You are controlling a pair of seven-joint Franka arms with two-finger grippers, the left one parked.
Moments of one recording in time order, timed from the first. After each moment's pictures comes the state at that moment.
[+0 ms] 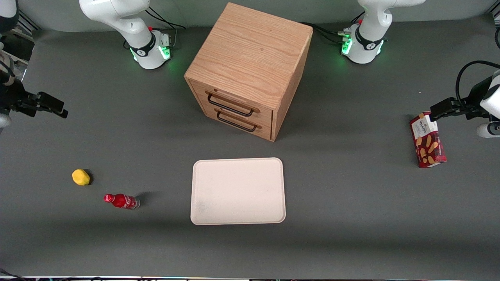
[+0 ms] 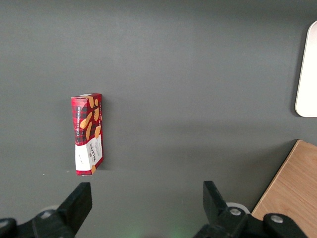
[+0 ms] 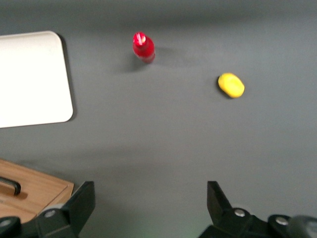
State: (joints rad) arm 0.23 0.03 -0.26 -1.55 0.00 1.57 0.05
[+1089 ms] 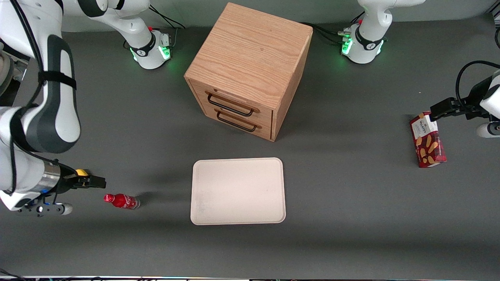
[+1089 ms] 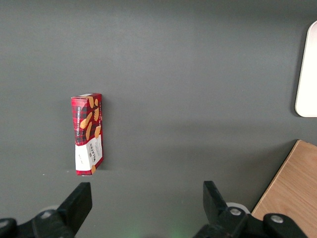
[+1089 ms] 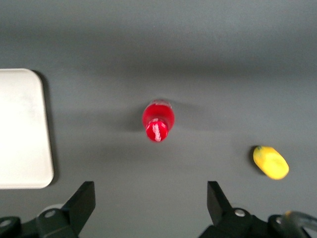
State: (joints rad) arm 0.20 0.59 -0.27 -1.26 0.14 1.79 -0.05
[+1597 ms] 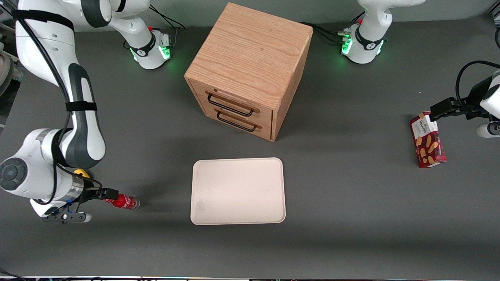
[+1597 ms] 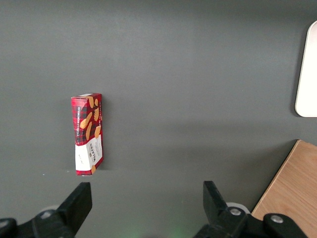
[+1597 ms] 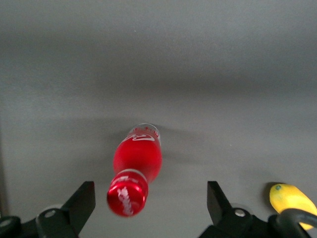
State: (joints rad) arm 0.20 0.65 -0.27 -1.43 0.14 2.09 -0.06
